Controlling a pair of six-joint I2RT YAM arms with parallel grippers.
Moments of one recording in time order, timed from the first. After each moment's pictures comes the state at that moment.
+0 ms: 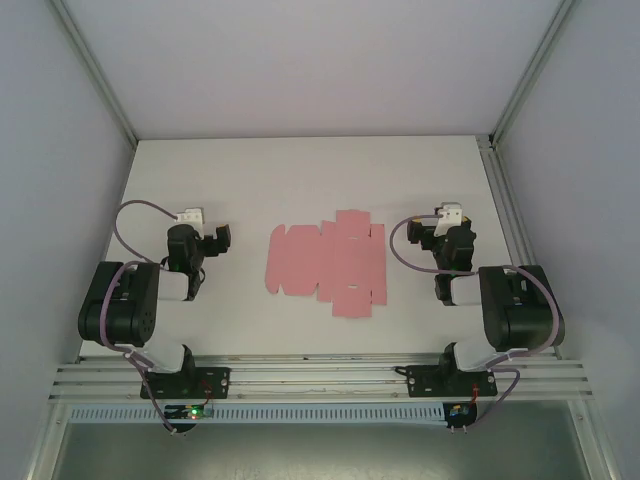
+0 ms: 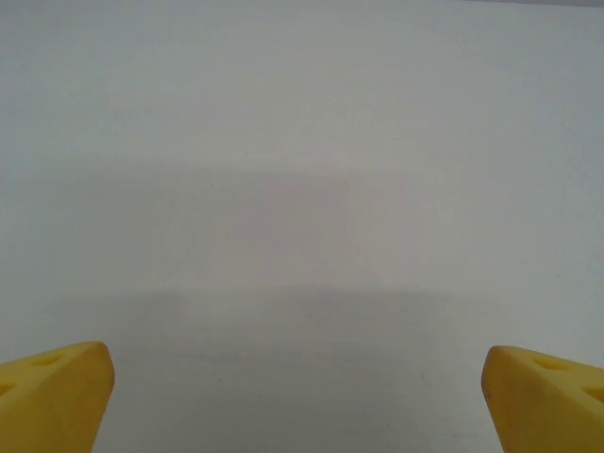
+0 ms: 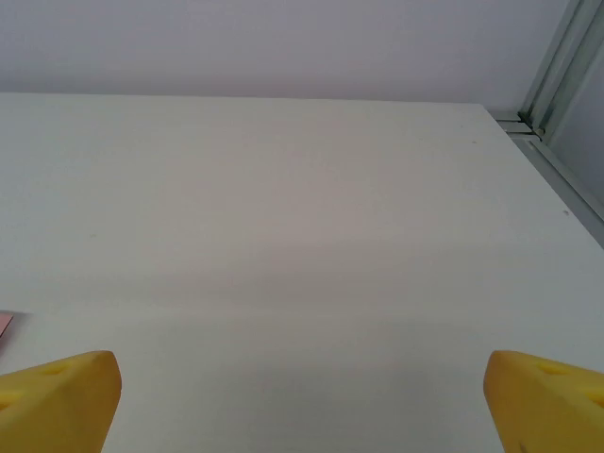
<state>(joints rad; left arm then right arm) 0.03 1.57 0.39 0.75 0.03 -0.06 0.00 1.53 0.32 0.94 0.01 0.00</state>
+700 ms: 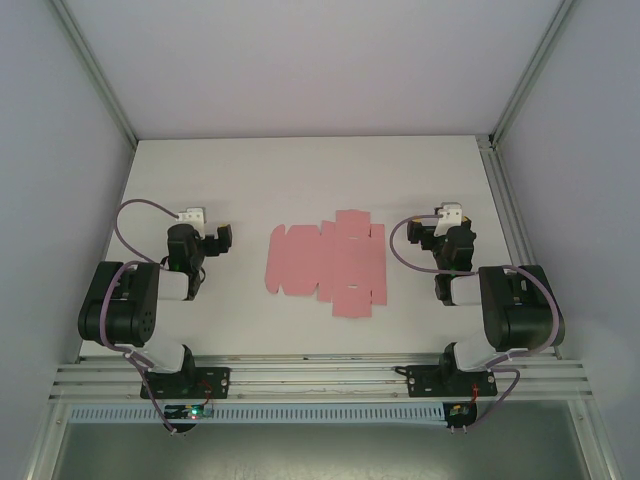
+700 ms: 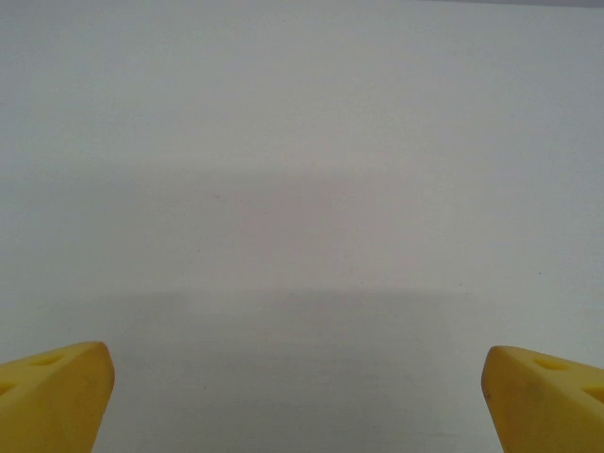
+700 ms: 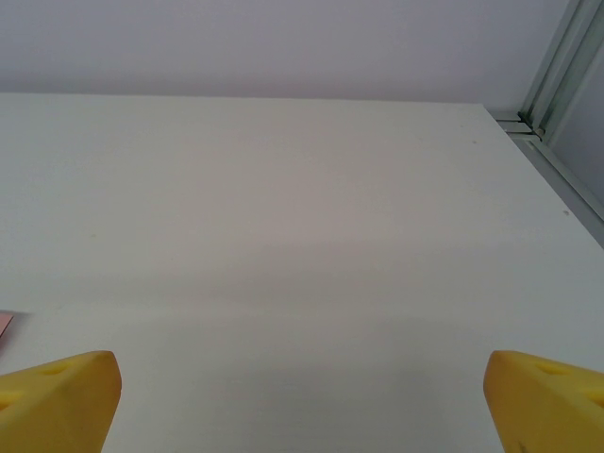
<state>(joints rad) 0.03 1.57 0.39 0.74 0.05 -0.05 0.00 1.53 0.32 0.94 0.01 0.00</state>
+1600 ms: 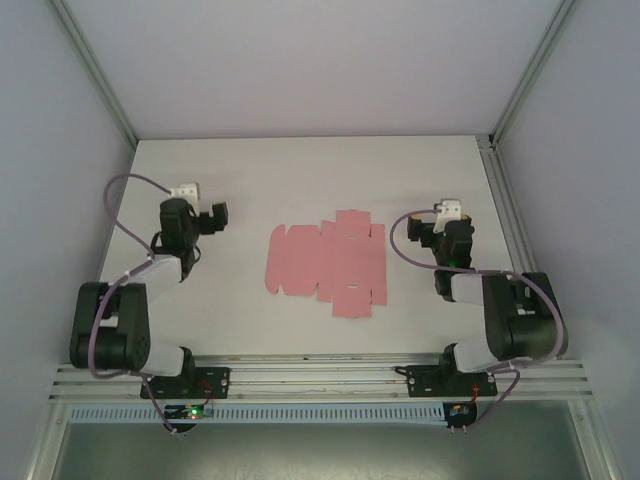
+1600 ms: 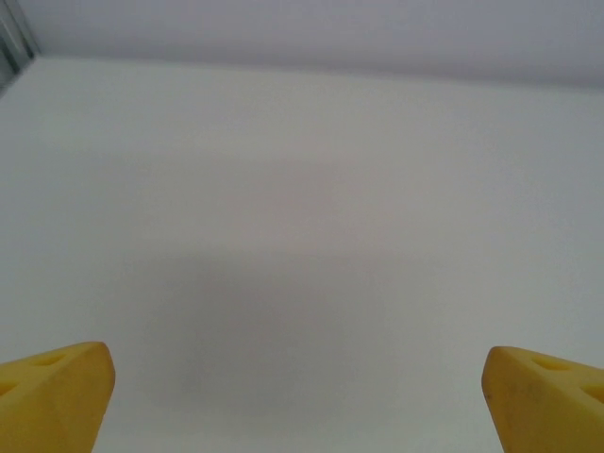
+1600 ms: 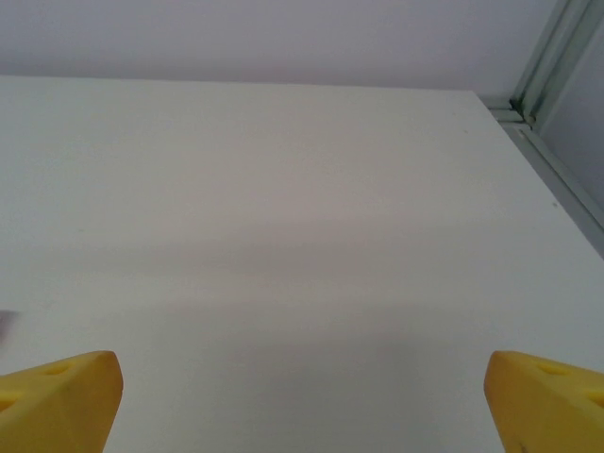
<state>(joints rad) 0.03 1.38 0.65 0.32 0.05 -0.09 0.04 1.43 0.41 0.69 0.08 0.00</state>
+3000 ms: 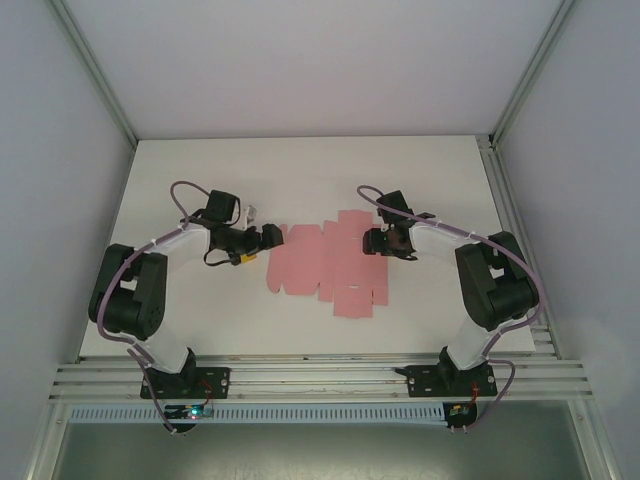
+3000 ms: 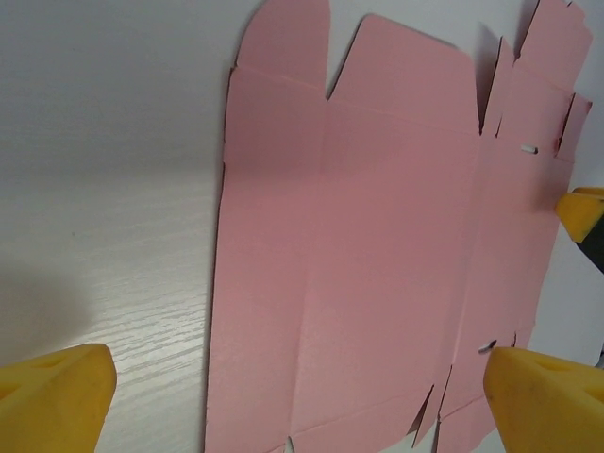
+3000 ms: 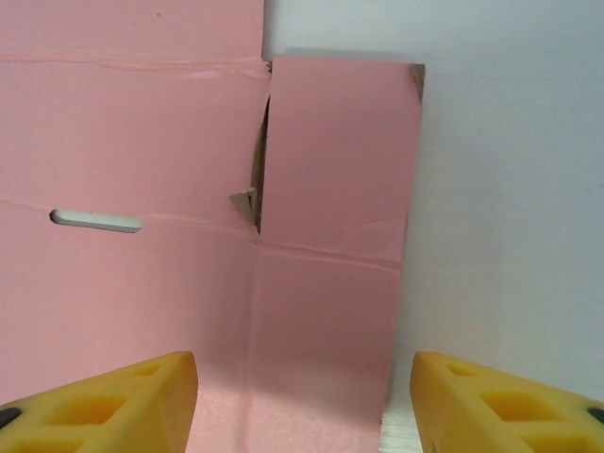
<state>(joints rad) -0.19 1.65 0.92 -0.37 0.63 -0.51 0.35 1.71 0.95 -0.40 -0.03 0.39</state>
